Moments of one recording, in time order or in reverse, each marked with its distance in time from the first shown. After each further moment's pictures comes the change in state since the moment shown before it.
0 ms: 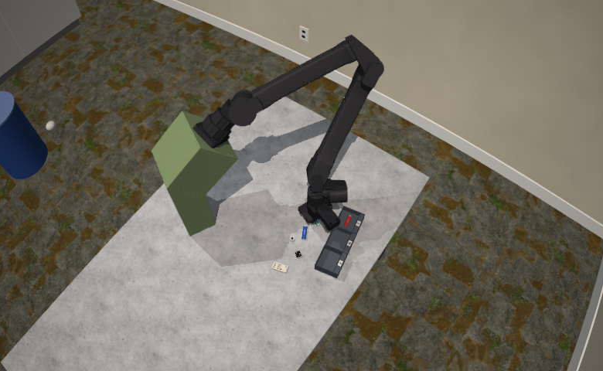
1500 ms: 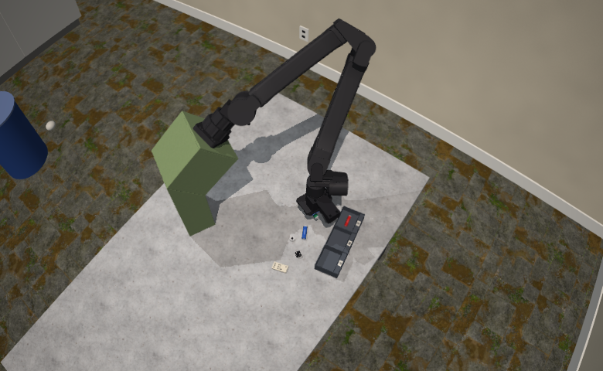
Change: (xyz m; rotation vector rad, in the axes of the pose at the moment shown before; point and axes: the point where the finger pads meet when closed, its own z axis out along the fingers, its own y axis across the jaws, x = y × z) arm 0.003 -0.006 -0.058 0.015 0.010 0.011
